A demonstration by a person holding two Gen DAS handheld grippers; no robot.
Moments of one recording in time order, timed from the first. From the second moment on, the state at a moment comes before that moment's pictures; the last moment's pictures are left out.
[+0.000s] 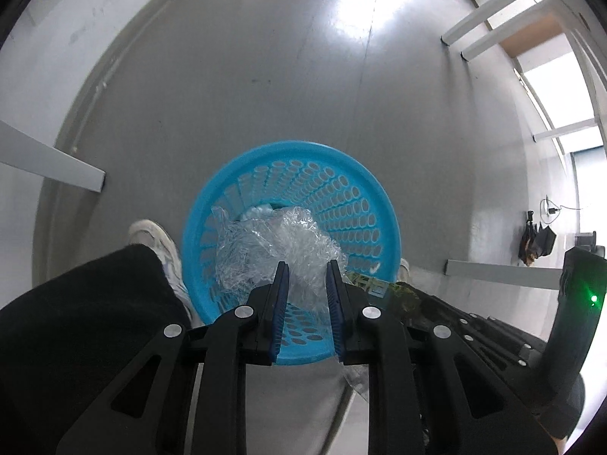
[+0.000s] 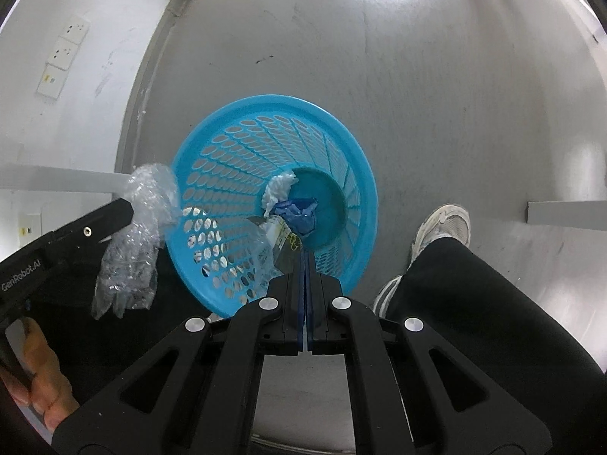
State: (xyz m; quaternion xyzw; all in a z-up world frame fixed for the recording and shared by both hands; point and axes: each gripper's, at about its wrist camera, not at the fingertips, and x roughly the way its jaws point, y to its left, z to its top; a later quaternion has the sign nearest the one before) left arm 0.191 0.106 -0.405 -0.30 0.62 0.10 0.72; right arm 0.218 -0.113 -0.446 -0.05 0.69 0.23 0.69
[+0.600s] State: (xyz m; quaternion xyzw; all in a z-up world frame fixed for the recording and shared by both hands) left arm 0.189 0.120 -0.410 -0.35 0.59 0.10 0.72; right arm 0.218 -0.117 -0.441 -0.02 0.68 0.24 0.69
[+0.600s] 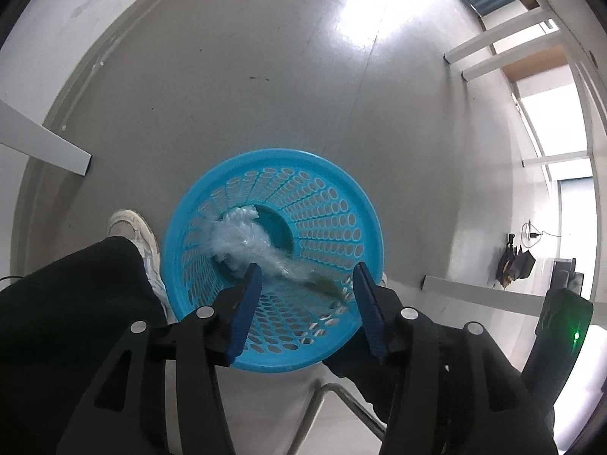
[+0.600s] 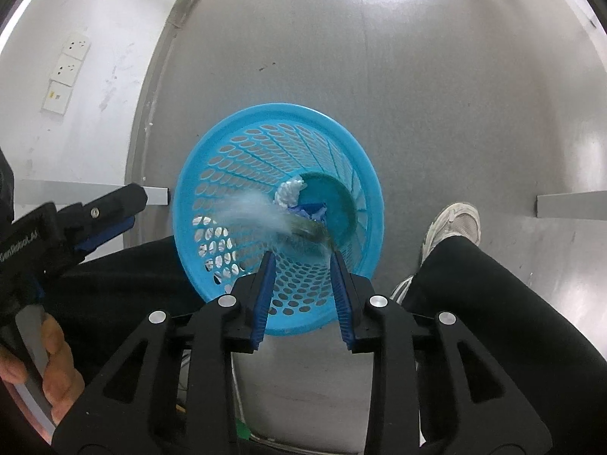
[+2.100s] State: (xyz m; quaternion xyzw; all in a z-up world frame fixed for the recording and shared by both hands) left arm 0.042 0.048 -0.203 -0.15 0.43 0.04 0.89; right arm 0.060 -0.242 -0.191 -0.01 0.45 0.32 0.83
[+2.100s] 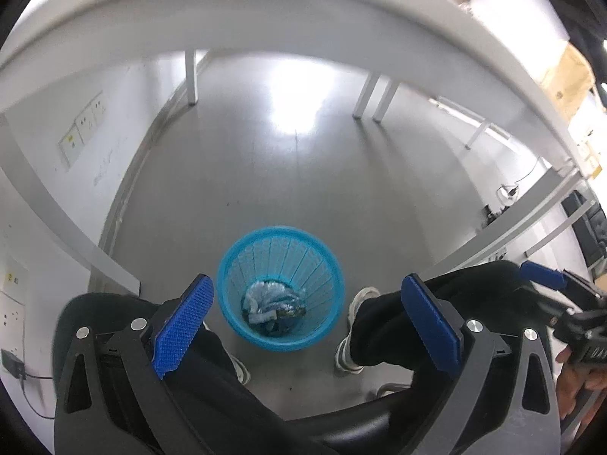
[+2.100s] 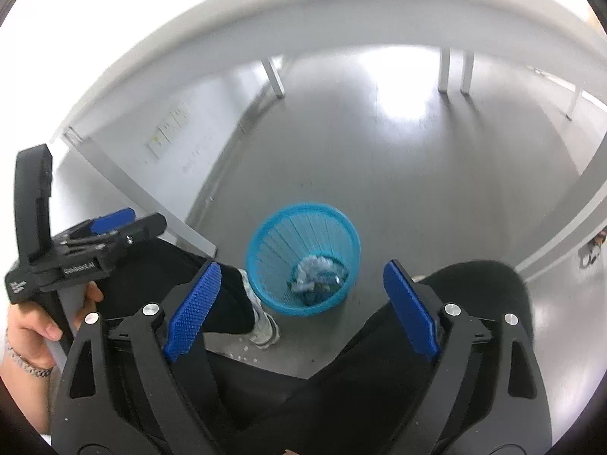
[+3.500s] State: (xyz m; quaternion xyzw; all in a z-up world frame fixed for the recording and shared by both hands) left arm 0.151 0.093 -0.045 -0.15 0.35 -0.04 0.92; right arm 0.205 -0.173 0.030 -0.07 0.28 0.31 0.91
